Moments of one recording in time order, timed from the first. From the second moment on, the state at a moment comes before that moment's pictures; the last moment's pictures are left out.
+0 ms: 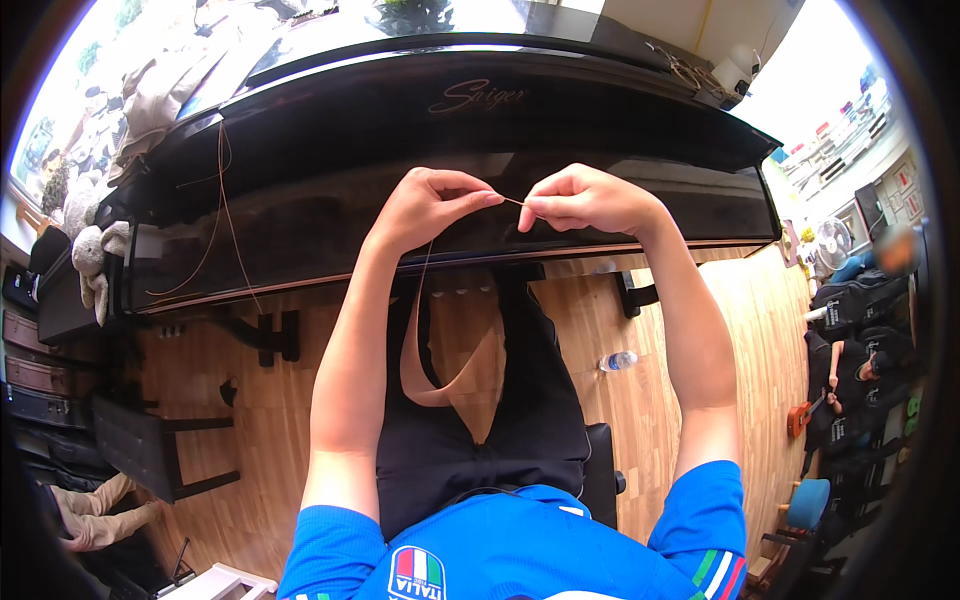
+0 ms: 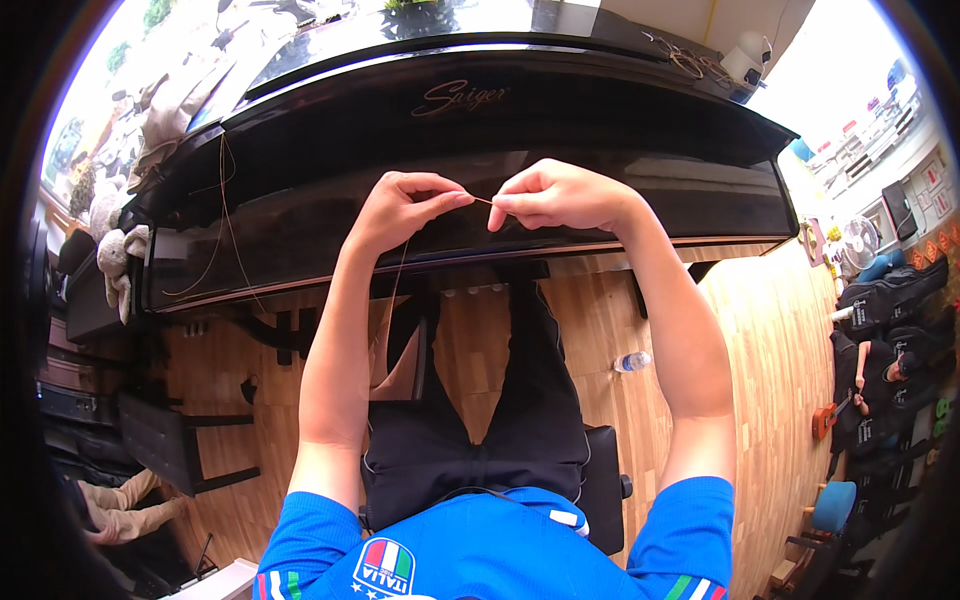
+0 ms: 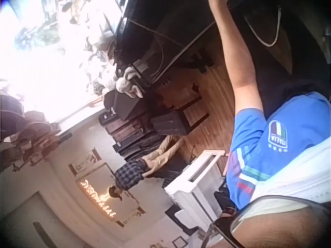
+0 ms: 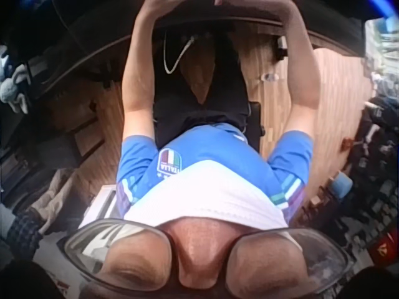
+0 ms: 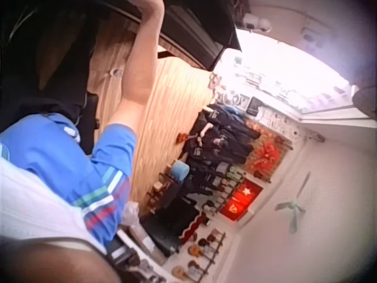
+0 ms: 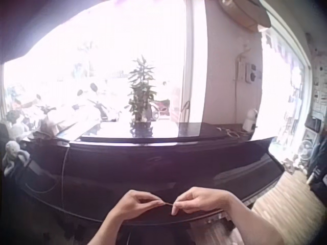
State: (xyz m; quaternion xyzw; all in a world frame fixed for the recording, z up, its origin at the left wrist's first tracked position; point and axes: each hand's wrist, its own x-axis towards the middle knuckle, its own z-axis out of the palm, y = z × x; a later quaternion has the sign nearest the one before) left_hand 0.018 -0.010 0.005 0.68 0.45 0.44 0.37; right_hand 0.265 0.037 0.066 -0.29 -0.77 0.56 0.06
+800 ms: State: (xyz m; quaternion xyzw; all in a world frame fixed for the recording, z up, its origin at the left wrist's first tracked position) left_hand 0.021 -0.005 -0.004 0.72 0.47 0.41 0.31; right_hand 0.215 0.015 0.027 -0.33 -0.88 0.16 0.31
